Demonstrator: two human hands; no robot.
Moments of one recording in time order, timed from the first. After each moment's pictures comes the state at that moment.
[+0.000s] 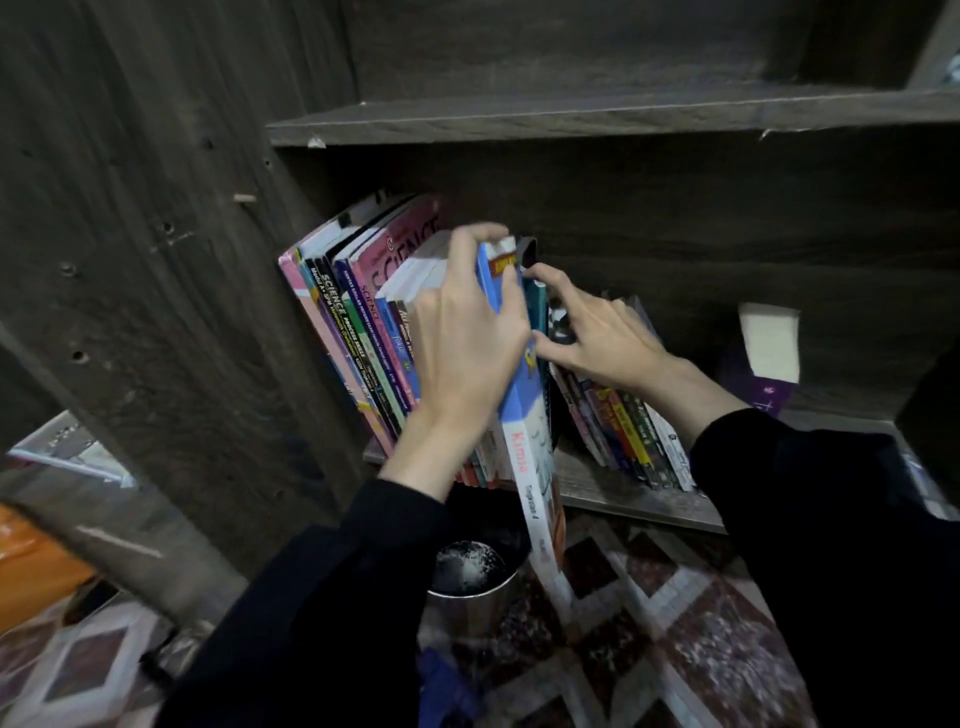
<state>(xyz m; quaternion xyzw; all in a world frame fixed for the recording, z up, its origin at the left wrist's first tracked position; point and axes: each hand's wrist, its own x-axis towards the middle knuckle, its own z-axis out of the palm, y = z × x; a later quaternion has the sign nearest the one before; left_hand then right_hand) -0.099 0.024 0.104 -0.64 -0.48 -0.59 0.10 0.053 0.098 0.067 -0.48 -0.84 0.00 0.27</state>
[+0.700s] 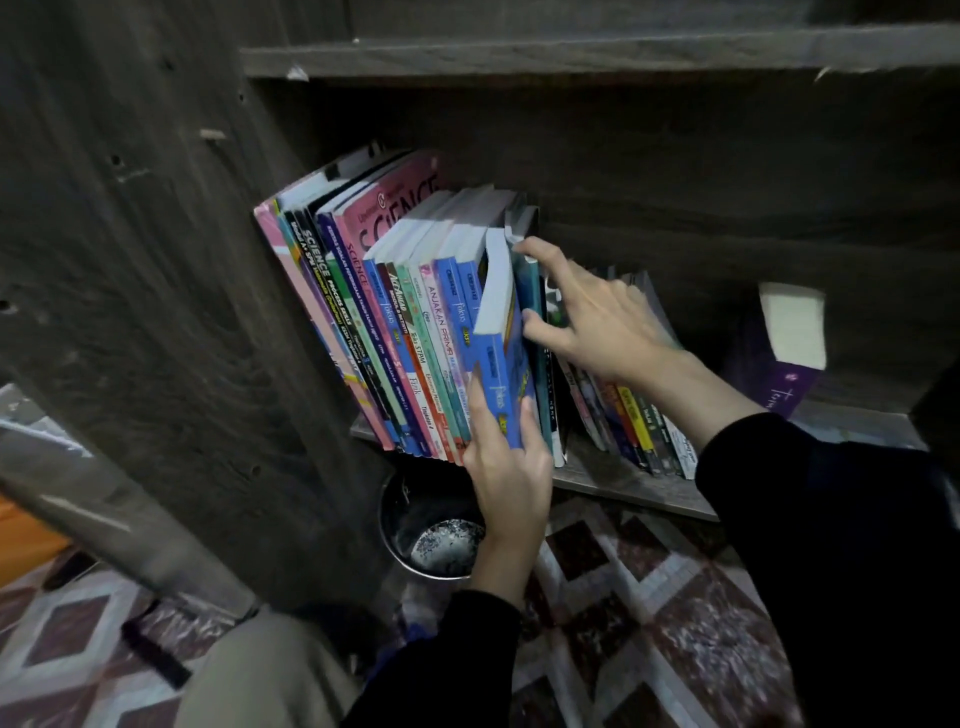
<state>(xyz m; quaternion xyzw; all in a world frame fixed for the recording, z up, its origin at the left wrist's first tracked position) -0.053 0.021 -0.048 -0.50 -0.53 -0.69 0.00 0.041 0.092 0.060 -0.50 -0.83 -0.07 0.24</state>
